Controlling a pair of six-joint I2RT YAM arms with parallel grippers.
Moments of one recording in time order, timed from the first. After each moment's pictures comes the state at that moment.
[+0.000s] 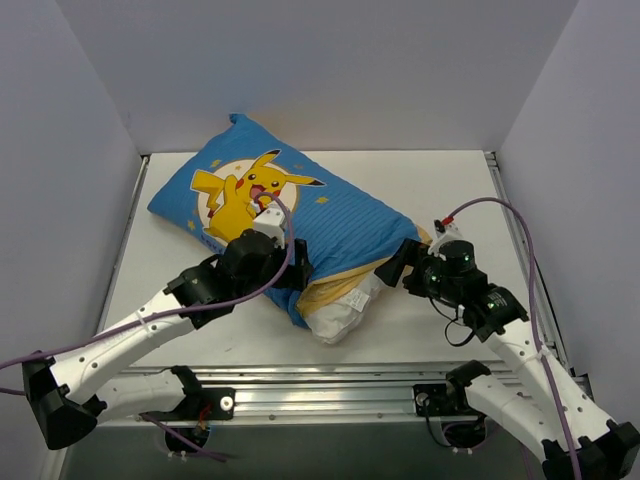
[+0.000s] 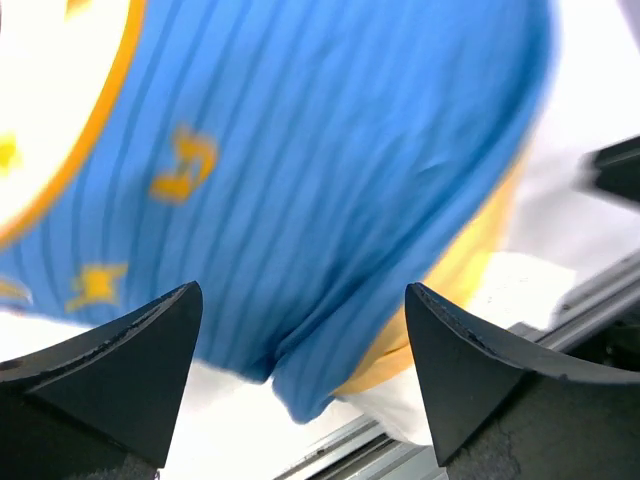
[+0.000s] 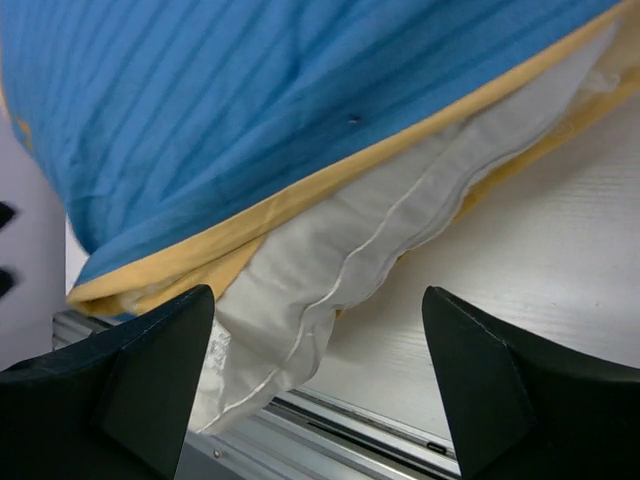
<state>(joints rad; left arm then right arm) -0.90 1.08 1.00 -0.48 -0.29 -0.51 0.42 0.78 0.72 -0.51 -0.13 0.70</state>
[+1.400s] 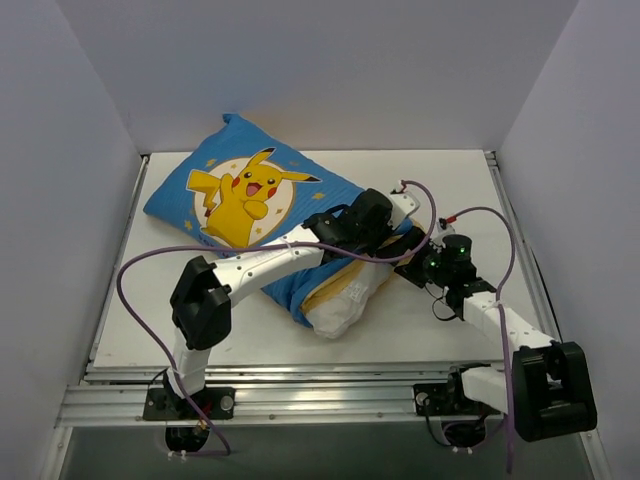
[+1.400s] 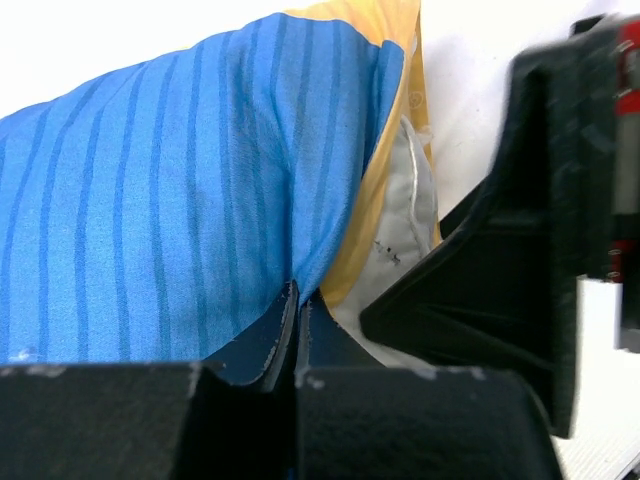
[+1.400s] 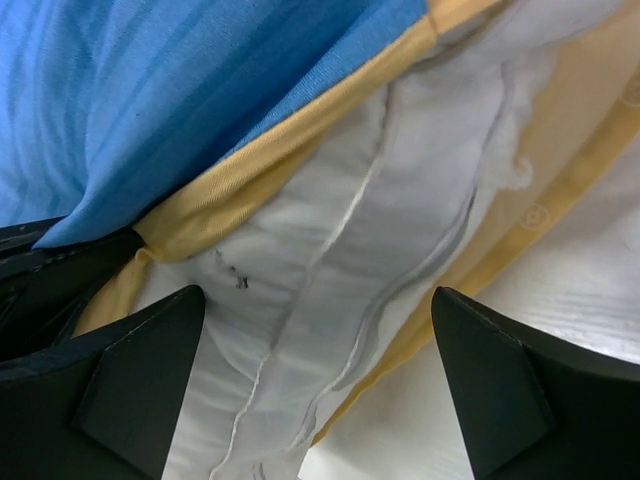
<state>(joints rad) -0.99 1.98 1.80 -0.47 -0.18 0.06 0.13 1.11 0.44 0.16 -0.43 0.85</state>
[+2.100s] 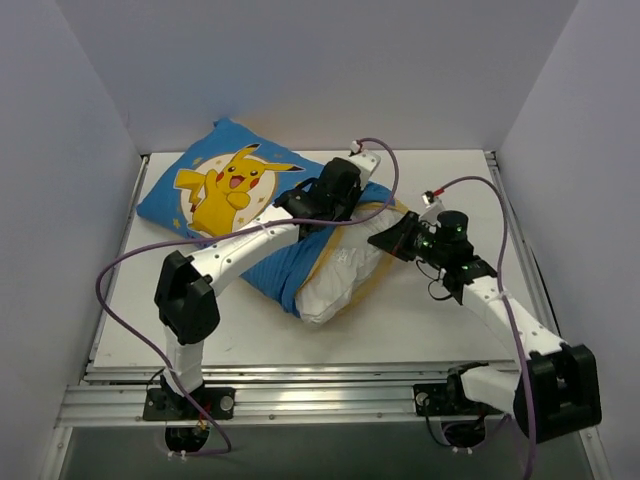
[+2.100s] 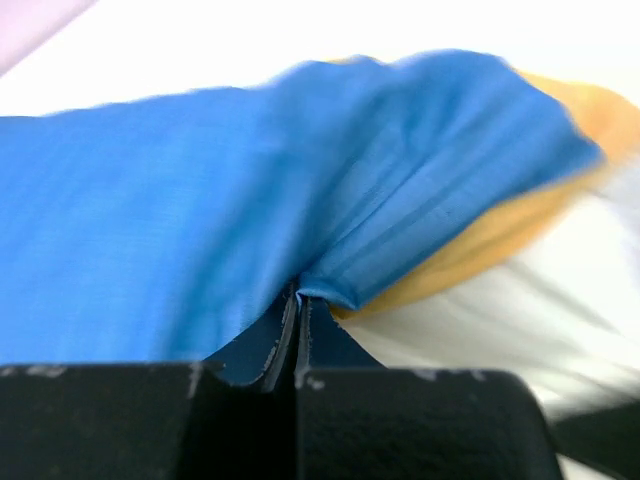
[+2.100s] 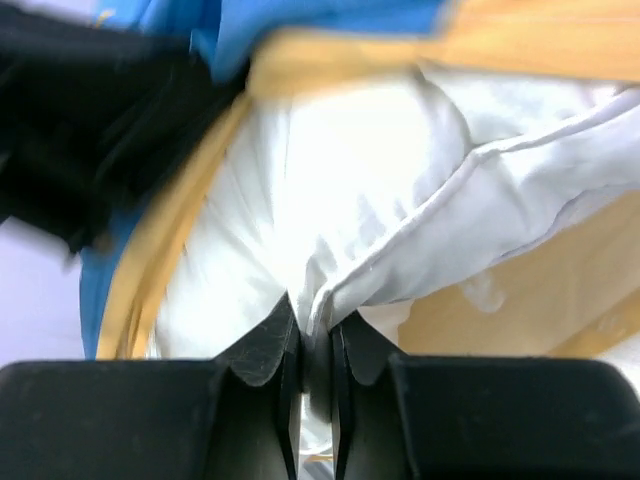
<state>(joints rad) -0.84 1.95 1.81 -0.48 -0.26 -0.04 0.24 1.19 0.64 0.17 -0.49 0.82</state>
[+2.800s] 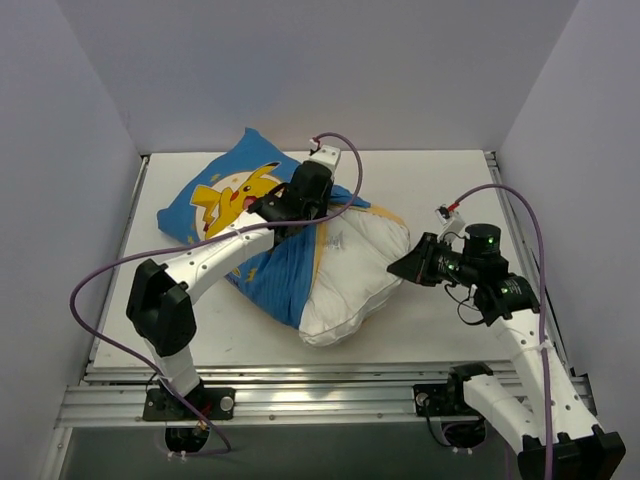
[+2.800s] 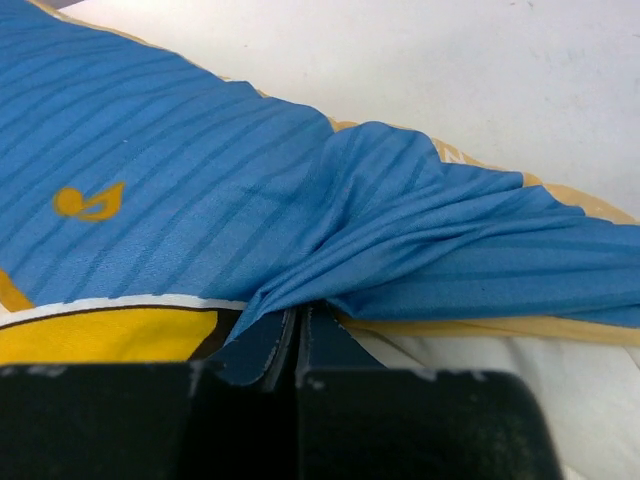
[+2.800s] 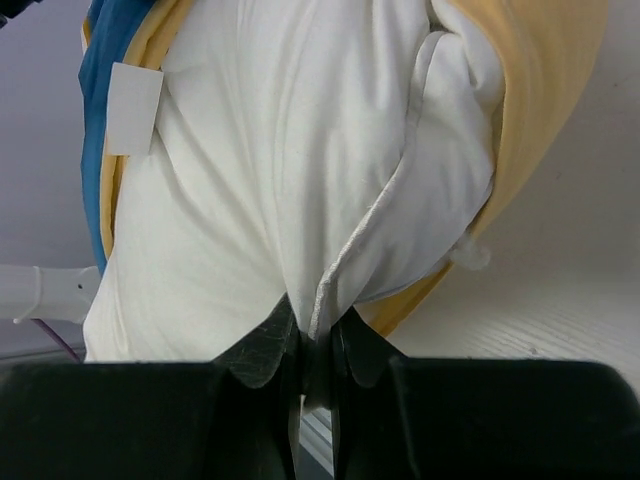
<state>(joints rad) -0.74 1.79 1.61 -0.39 -0.40 -0.20 0.17 0.84 0.78 -0.50 -0.64 0.53</state>
